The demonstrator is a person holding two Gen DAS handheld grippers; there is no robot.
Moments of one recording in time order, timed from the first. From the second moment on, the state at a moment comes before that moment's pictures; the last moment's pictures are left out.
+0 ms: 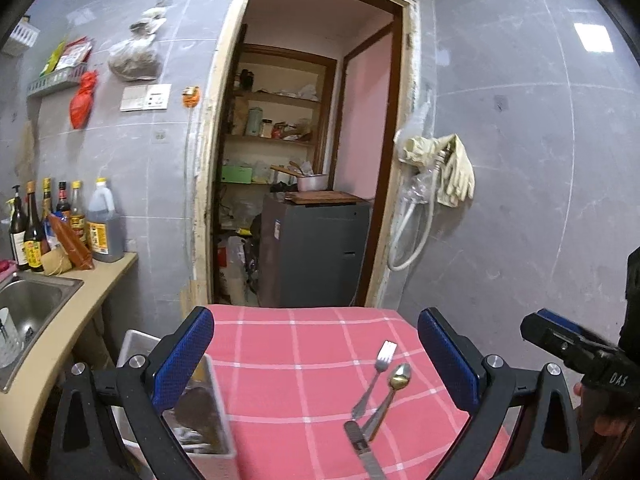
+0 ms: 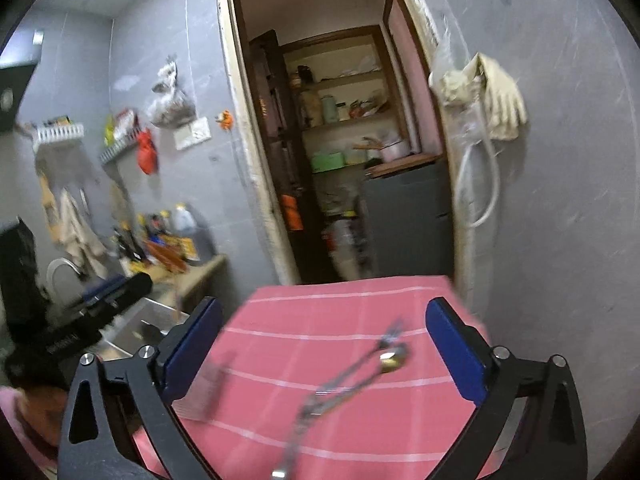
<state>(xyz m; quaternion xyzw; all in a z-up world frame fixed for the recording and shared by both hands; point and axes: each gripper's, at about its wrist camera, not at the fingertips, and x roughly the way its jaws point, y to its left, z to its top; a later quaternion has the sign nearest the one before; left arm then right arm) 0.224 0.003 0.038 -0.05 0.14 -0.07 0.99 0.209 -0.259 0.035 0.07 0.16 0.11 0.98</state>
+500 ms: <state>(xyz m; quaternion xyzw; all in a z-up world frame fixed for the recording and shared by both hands) 0.254 -0.060 -0.029 -0.06 0.23 -0.07 0.97 0.255 -0.324 -0.022 0.06 0.23 0.11 0.97</state>
